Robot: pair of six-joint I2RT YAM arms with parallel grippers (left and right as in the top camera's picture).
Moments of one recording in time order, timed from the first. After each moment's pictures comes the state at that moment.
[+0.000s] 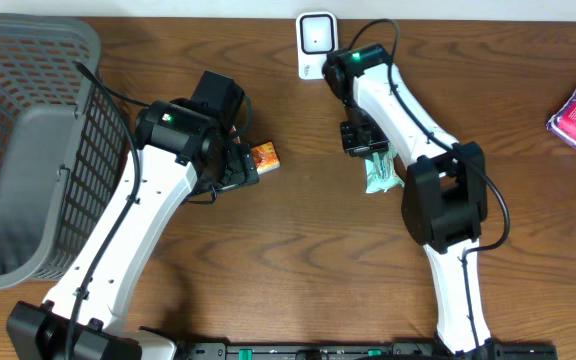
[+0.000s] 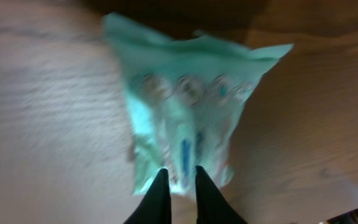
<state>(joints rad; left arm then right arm) -0.37 1.55 1.49 -1.36 -0.06 -0.66 0.38 2.37 2.09 -1.54 0.24 0.38</state>
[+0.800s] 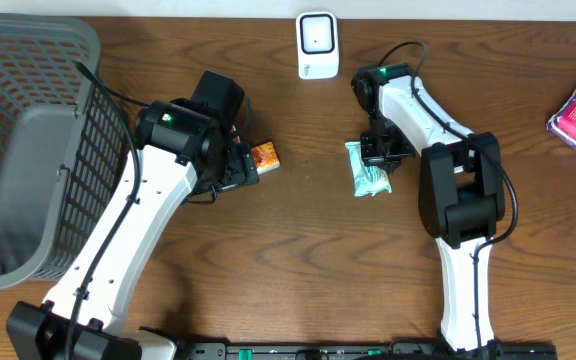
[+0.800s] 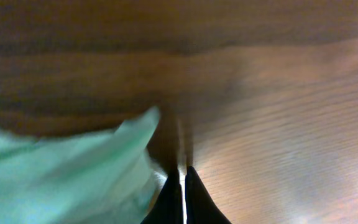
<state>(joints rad) -0.37 1.55 1.49 -1.36 -0.06 -0.66 0.29 2.36 1.87 -1.35 0.17 0.36</state>
